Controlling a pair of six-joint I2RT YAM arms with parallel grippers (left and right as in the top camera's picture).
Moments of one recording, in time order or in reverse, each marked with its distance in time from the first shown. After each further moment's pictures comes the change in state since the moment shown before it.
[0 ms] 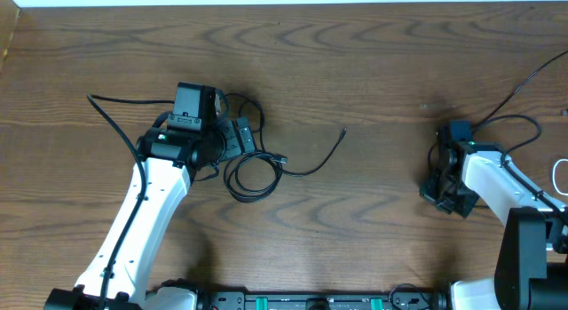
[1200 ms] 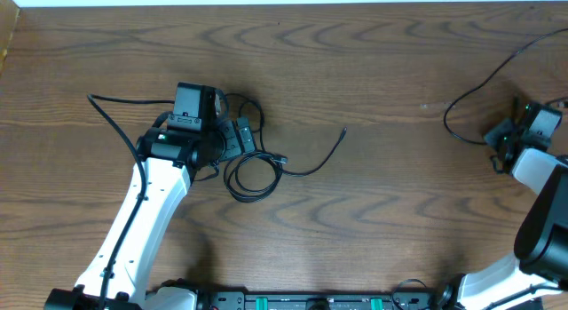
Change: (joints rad) left arm 0.000 0.000 0.000 0.000 0.000 0.000; right arm -0.419 0.201 0.054 0.887 -0.085 -0.253
